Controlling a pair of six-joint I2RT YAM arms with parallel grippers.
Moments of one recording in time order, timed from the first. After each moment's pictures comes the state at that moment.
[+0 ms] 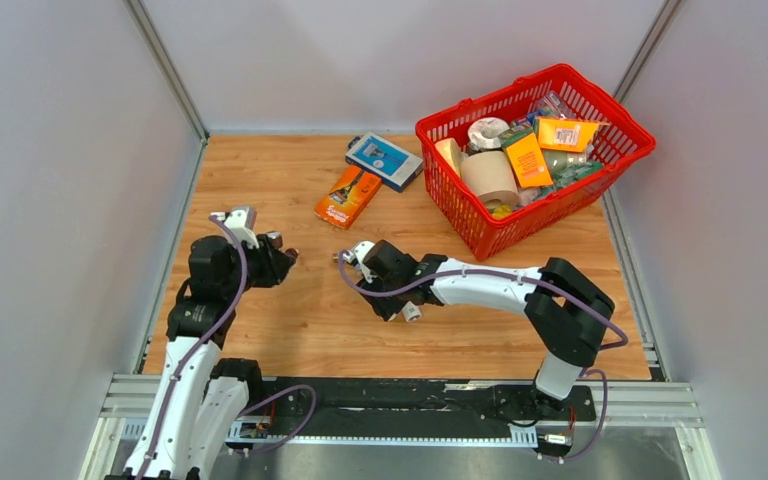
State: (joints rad) left arm -0.05 0.64 0.61 -0.45 0.35 -0.28; right arm 1.02 1.73 1.06 -0.30 0.01 0.14
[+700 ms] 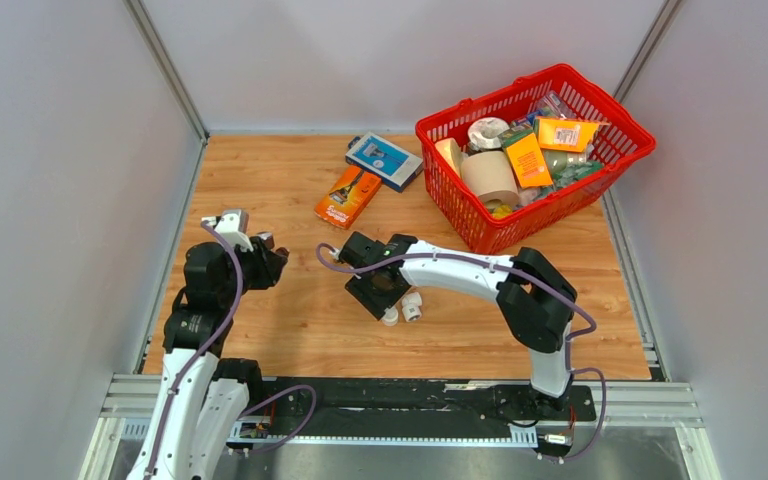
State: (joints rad) left arm -0.05 0.56 0.61 -0.48 0.25 -0.27; right arm 1.04 1.90 1.43 -0.80 0.07 0.18
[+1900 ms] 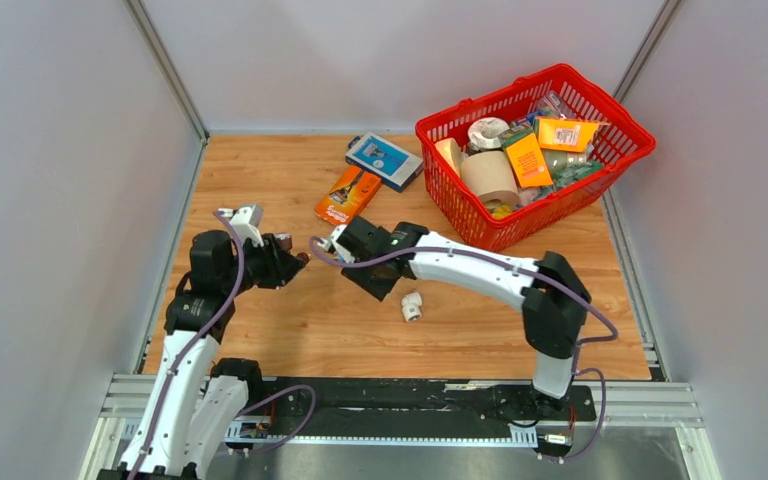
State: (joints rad) left arm -0.08 0.63 0.64 -0.51 0.42 -0.31; right arm 1.05 1.89 1.54 -0.87 0.09 0.01
